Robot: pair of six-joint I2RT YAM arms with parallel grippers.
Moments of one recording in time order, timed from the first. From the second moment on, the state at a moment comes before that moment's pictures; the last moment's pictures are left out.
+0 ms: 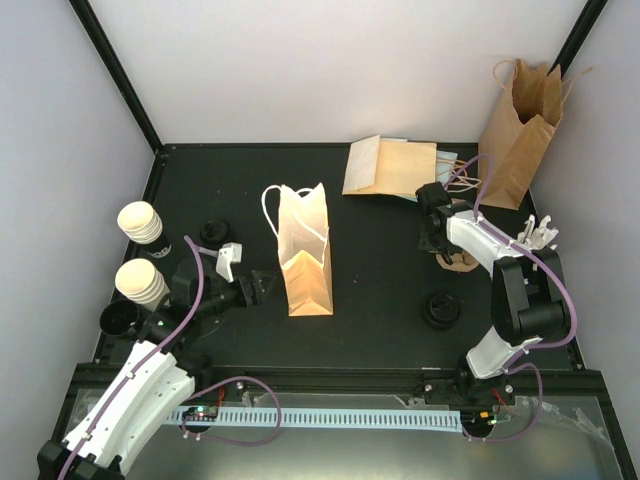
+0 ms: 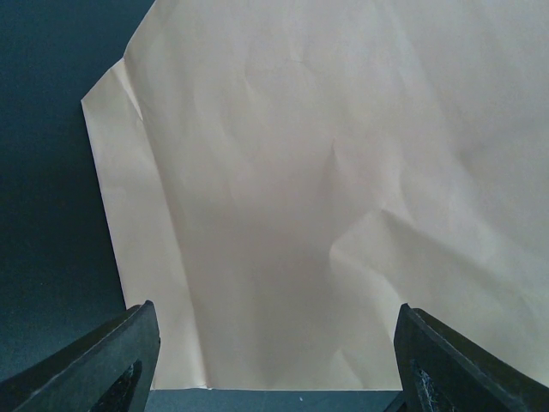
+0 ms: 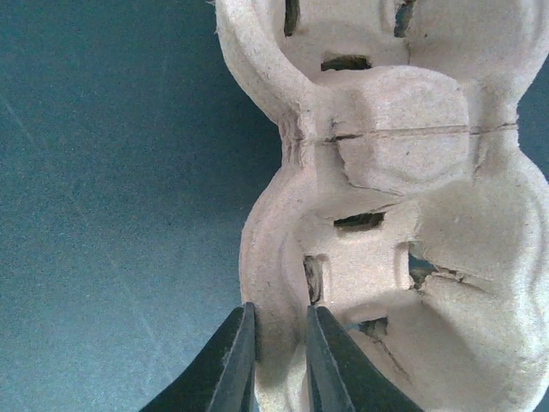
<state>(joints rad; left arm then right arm) -0.36 0.53 0.40 -0.35 0.45 -0.68 0.26 1.64 1.08 -0.75 0.33 0.39</state>
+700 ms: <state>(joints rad) -0.36 0.53 0.40 -0.35 0.45 -0.67 0.30 1.63 1.16 -0.86 0.48 0.38</state>
